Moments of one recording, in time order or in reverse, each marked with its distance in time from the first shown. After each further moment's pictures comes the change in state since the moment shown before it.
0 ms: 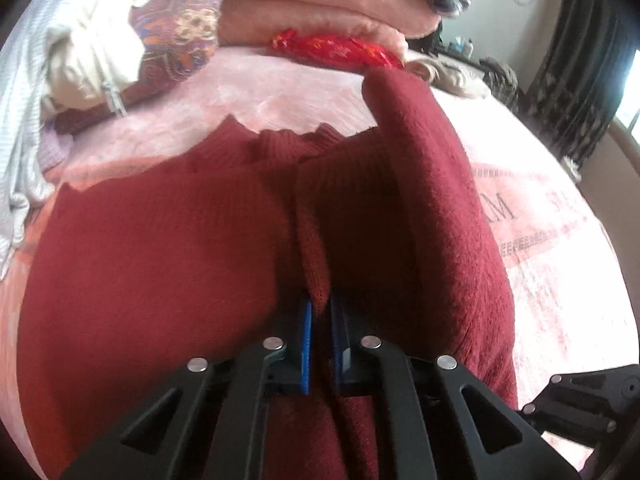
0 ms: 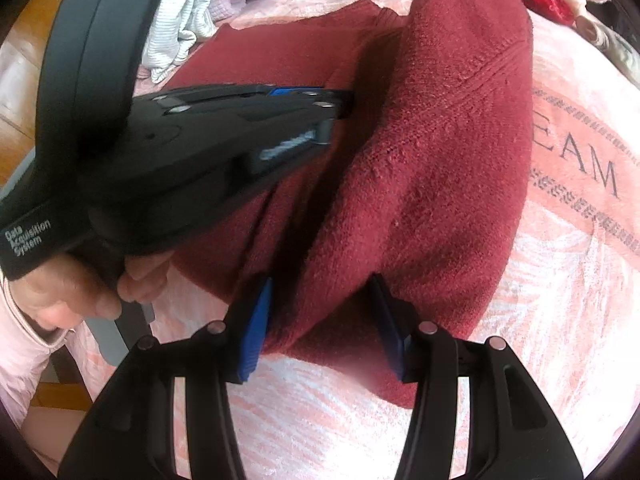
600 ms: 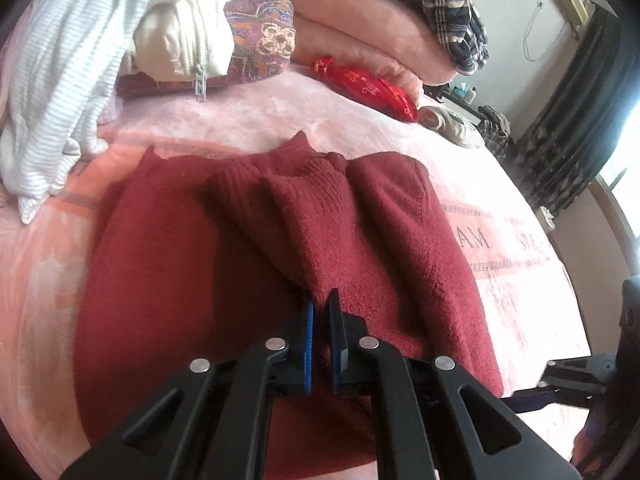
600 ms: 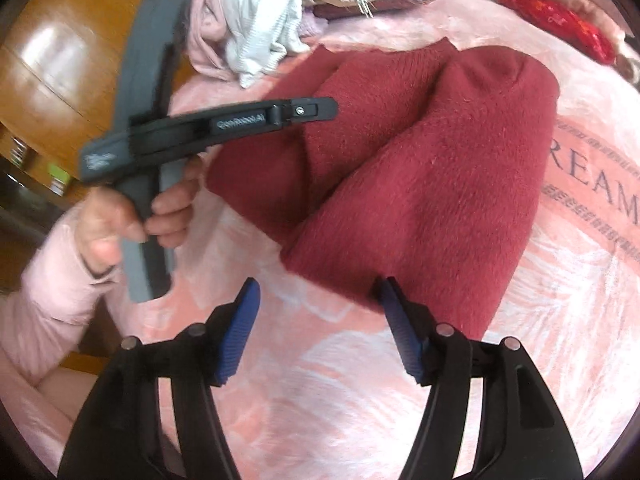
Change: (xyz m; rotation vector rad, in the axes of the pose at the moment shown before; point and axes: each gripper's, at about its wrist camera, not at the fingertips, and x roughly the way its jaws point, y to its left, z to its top) left arm -0.058 0.086 -0.016 -0.145 -0.041 -0.121; right arm -0.049 0.029 -0.024 -0.061 -0.064 0.236
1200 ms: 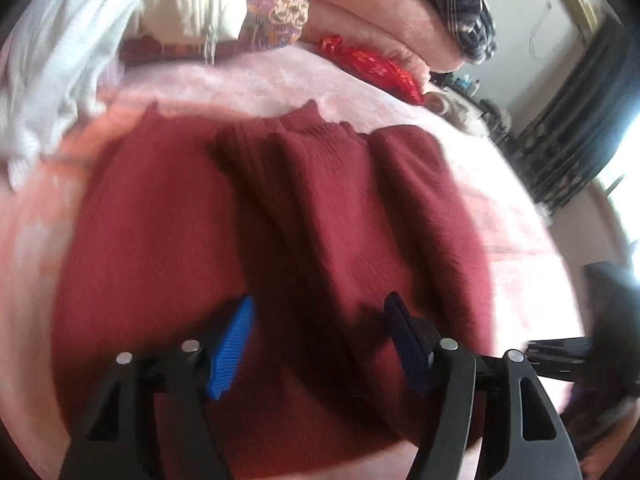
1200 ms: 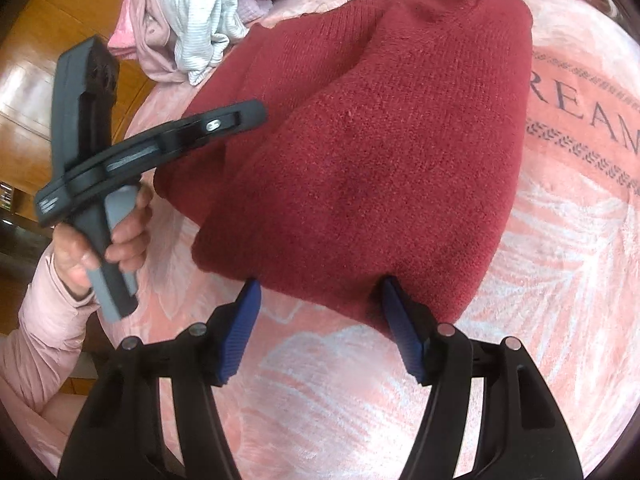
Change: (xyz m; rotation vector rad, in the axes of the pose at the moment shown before) left arm 0.011 0.016 -0.021 -0.067 0.058 -0.065; right arm 0.029 -0.039 -0.003 0.124 0.063 -0.039
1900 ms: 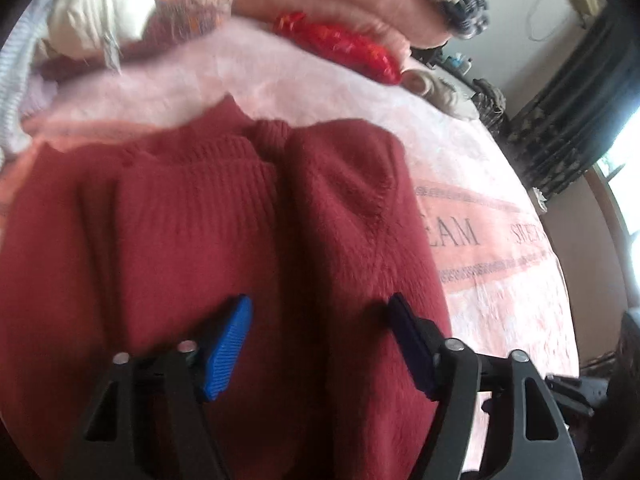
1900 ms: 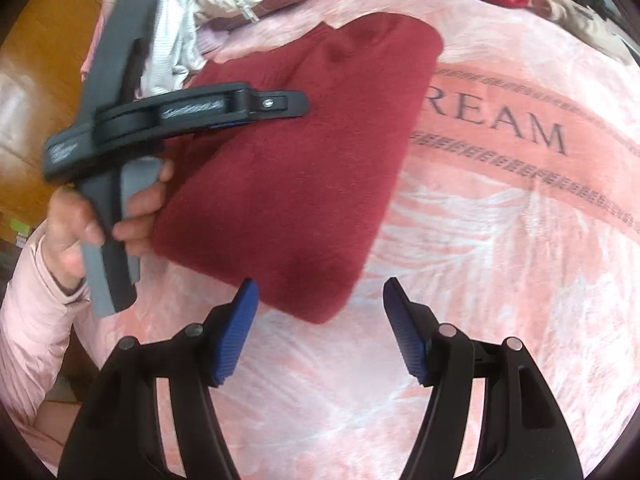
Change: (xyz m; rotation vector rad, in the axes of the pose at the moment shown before) left arm 0.073 -0.073 0.054 0.035 0.086 0.006; right arm -0.060 -0.044 -0.027 0.051 -0.075 -0.143
